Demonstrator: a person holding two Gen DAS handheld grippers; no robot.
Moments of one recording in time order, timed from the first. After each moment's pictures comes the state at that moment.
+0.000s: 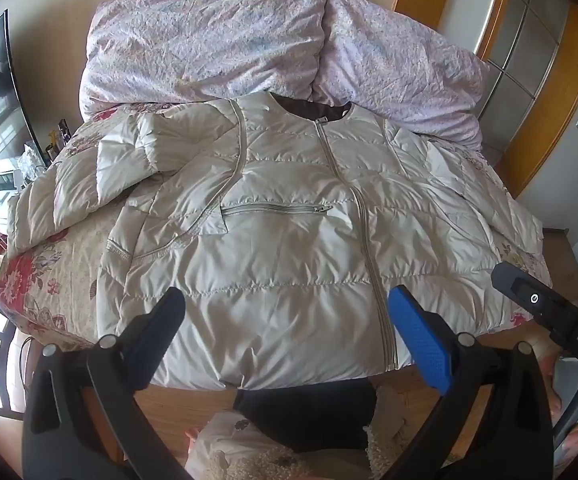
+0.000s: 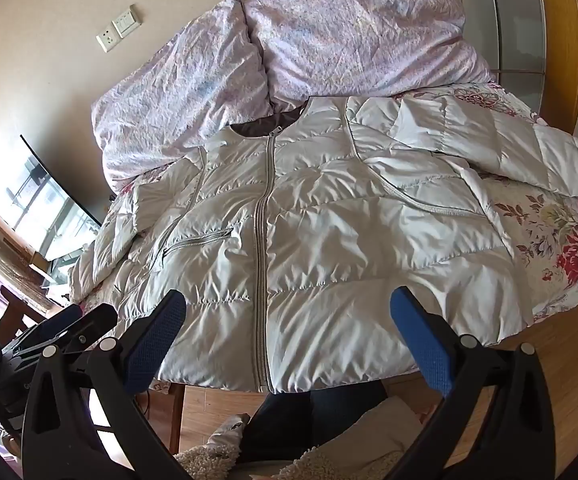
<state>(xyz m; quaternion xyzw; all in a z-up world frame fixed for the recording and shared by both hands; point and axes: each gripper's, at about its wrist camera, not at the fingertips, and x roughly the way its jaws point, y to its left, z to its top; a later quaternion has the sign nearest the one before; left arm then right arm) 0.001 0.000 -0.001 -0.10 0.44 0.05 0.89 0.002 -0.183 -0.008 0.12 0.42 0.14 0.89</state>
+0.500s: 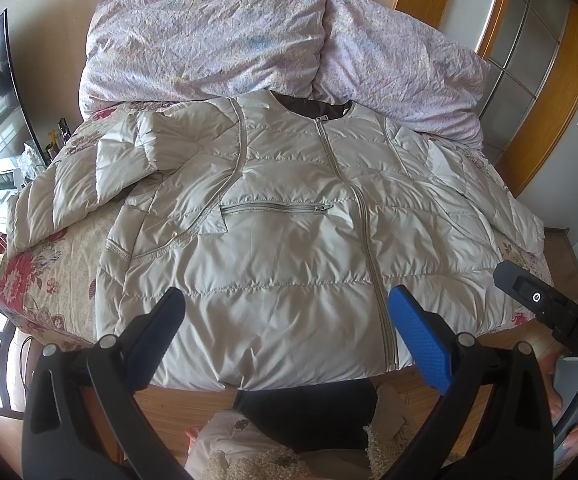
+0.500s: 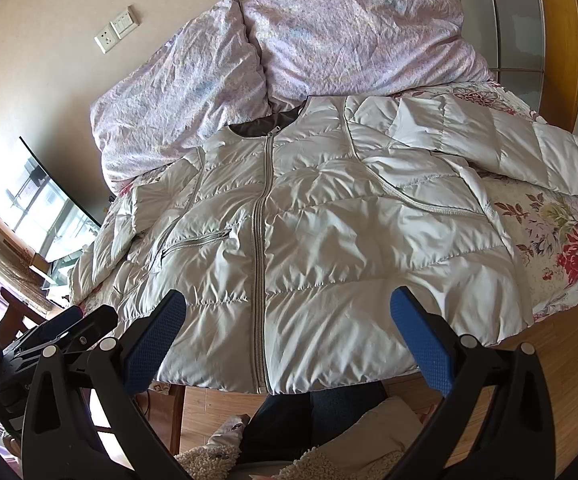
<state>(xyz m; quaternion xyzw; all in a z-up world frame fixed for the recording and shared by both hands) 0.000 0.000 0.000 -0.09 0.44 0.05 0.89 0.003 -0.184 -0.008 0.13 0.42 0.14 0.89</state>
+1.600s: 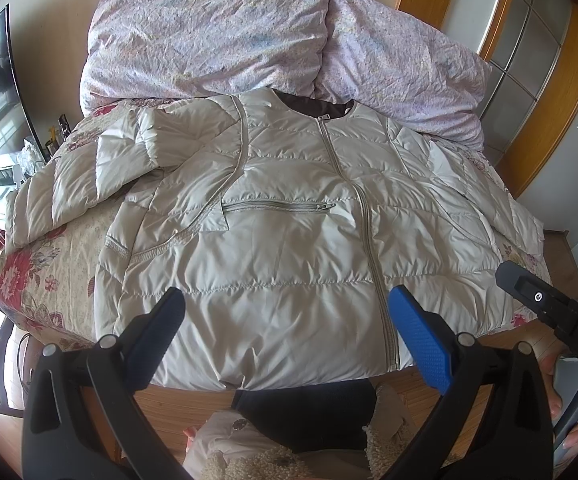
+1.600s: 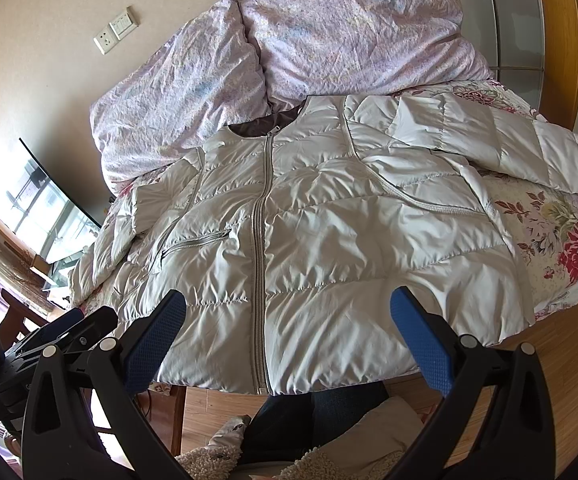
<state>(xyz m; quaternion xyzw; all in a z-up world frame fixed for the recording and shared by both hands) 0.001 -0.004 -0.004 -0.09 0.44 0.05 0.89 0.004 -0.183 -0.009 0.13 0.42 0.14 0.89</state>
